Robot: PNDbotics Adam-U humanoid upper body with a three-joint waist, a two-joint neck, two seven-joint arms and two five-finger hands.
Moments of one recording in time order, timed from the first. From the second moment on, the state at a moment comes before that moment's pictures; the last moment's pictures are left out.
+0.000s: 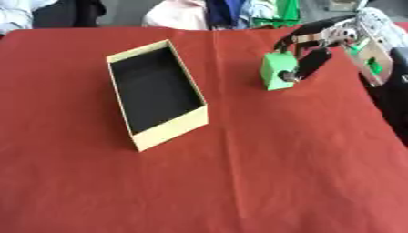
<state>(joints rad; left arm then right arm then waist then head) -0.14 0.25 0.26 -1.98 -0.02 -0.27 0.26 -1.06 -0.53 0.25 -1.11 0.96 -0.09 0.91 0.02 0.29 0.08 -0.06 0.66</state>
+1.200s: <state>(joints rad) -0.15 0.24 0.25 -1.98 -0.02 -0.27 0.25 -1.10 -0.53 0.24 -1.04 1.00 -0.11 0.91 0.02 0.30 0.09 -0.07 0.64</state>
